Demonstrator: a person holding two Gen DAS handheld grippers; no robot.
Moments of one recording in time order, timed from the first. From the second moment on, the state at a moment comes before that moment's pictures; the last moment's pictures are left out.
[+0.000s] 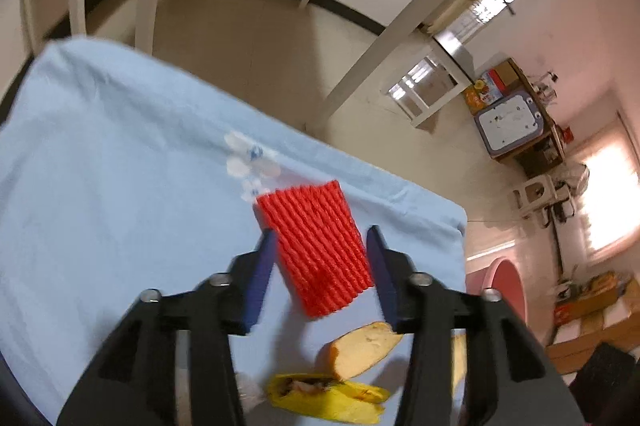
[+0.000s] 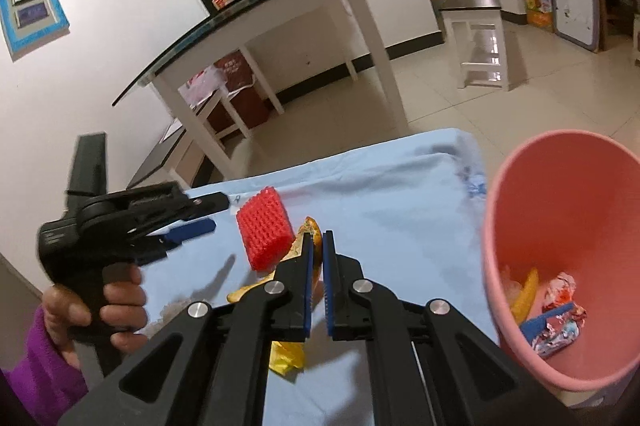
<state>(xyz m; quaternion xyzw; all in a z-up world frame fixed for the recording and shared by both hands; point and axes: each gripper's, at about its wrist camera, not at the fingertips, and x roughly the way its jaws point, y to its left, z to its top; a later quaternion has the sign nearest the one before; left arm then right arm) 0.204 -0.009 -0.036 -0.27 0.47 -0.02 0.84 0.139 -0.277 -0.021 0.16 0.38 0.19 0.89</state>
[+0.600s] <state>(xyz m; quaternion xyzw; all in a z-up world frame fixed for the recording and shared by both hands) 0.192 -0.062 -0.035 -0.15 0.46 0.01 0.88 0.110 -0.321 -0.014 0.19 0.35 0.16 0.90</state>
